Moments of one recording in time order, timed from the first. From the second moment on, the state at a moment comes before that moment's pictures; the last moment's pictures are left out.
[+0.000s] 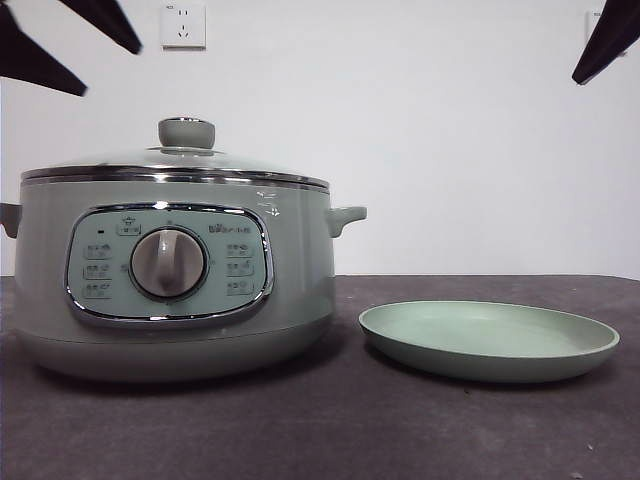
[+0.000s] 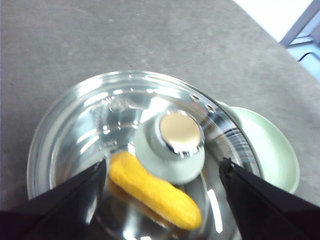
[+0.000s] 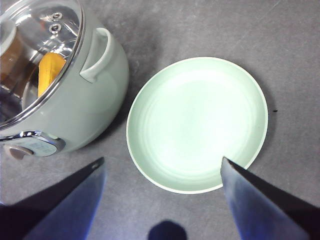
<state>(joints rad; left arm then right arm) -0.22 1.07 0.96 -0.43 0.35 -0.11 0.11 0.90 0.85 -0.71 -0.44 0.05</state>
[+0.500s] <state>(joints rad) -0.39 1.32 1.08 -0.41 0.16 -0.04 0.11 0.90 0.85 -0.71 -0.44 0.05</state>
